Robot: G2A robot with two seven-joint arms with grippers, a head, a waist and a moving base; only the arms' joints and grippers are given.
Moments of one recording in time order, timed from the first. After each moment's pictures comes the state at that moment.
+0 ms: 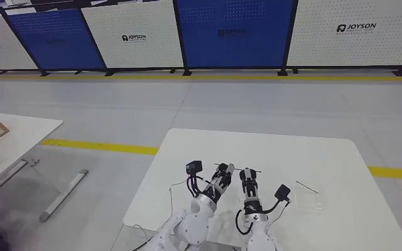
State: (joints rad) left arm 1.52 -1.34 -1.07 -1.75 0.42 0.14 0.07; right arm -1.50 -1.64 1.07 -1.37 -0.27 -0.30 -0.33
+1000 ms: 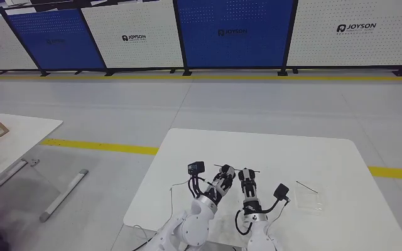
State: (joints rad) left arm 1.52 -1.33 -1.07 -1.75 0.47 0.13 0.05; right arm -1.50 -1.64 1.06 -1.37 -0.29 -0.29 -0.31
